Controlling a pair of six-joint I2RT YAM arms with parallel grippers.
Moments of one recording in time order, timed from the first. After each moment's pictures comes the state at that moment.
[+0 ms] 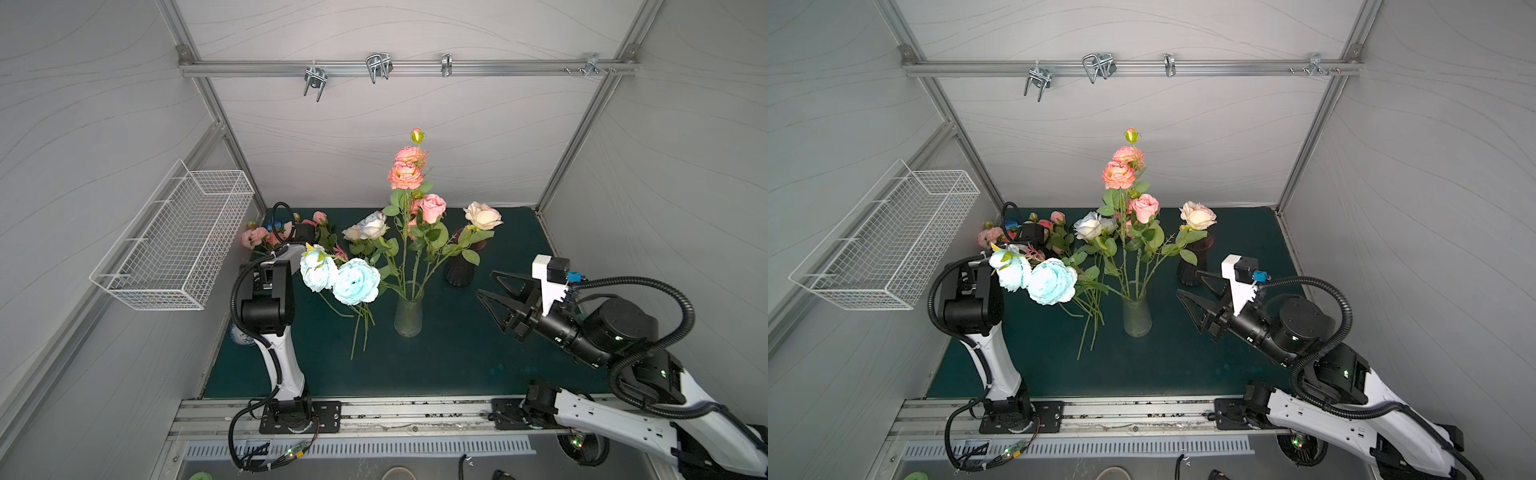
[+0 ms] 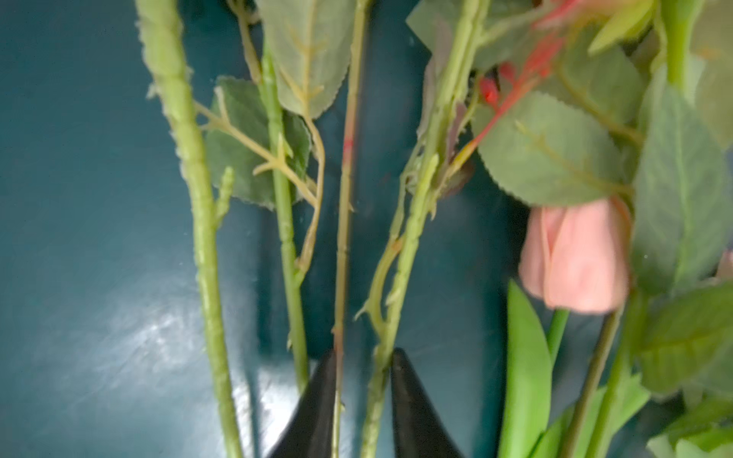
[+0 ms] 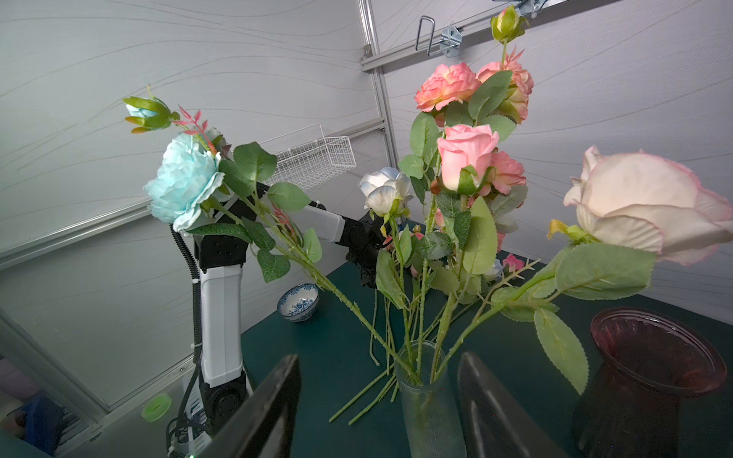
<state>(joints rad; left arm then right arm) 0.08 1.98 1.30 -0.47 -0.12 -0.77 1.12 0.58 1.05 -0.47 0.15 0.20</state>
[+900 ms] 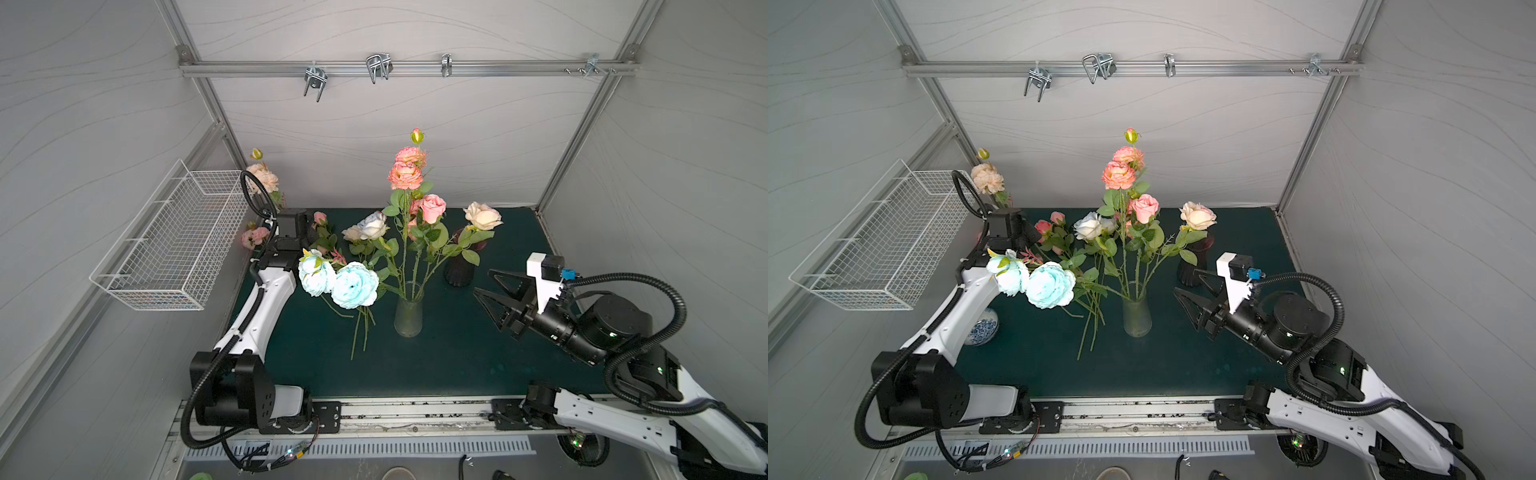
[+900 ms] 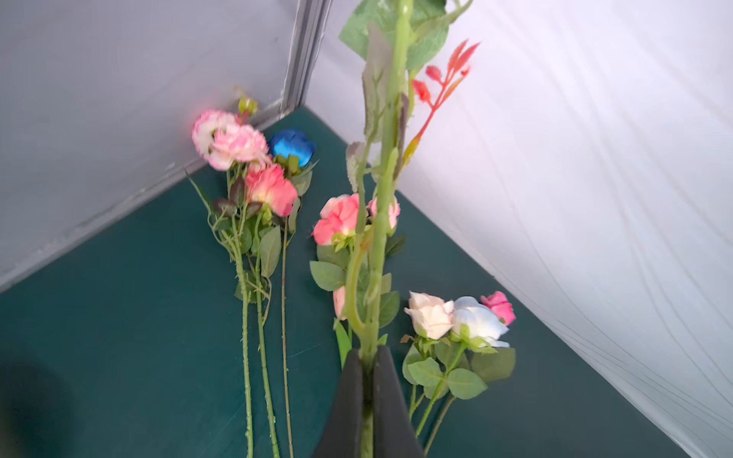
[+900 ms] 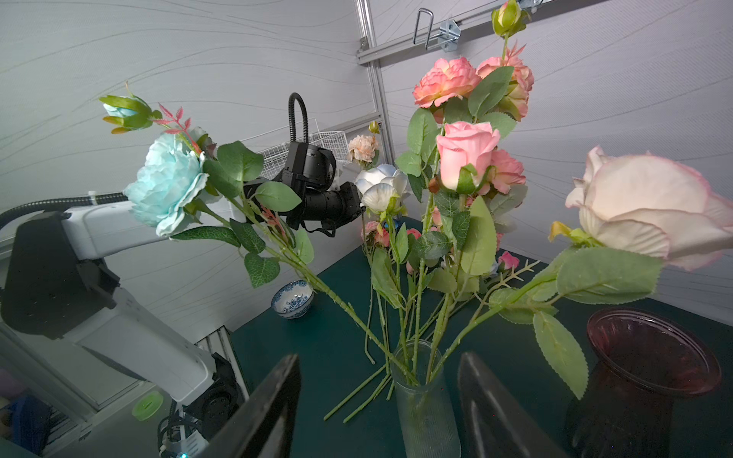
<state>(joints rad) -0.05 1.31 1.15 -0.35 -0.36 -0.66 1.12 0.60 1.06 -0.48 0.16 0.19</state>
